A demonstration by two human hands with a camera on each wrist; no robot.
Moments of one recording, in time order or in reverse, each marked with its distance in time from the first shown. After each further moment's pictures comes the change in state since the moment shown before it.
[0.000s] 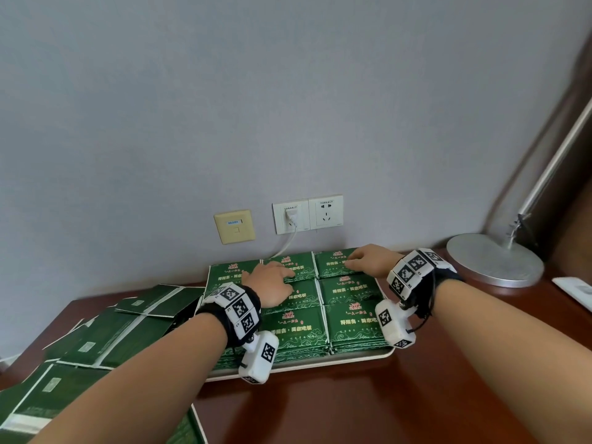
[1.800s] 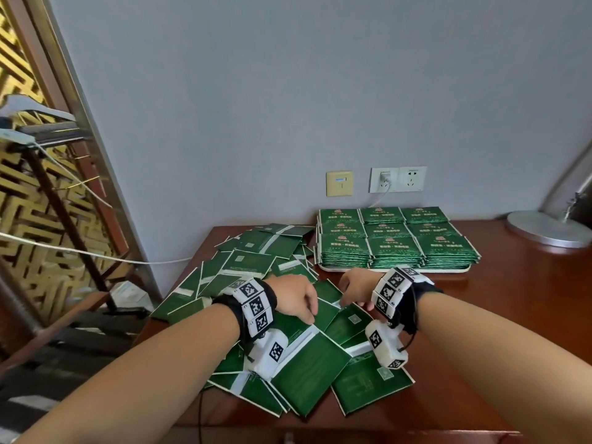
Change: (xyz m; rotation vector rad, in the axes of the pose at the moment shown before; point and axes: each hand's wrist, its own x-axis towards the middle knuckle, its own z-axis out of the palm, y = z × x) left_hand -0.297 -0.158 0.039 -0.057 -0.188 0.184; right_hand -0.221 -0.242 0.197 -0.193 -0.226 -0.014
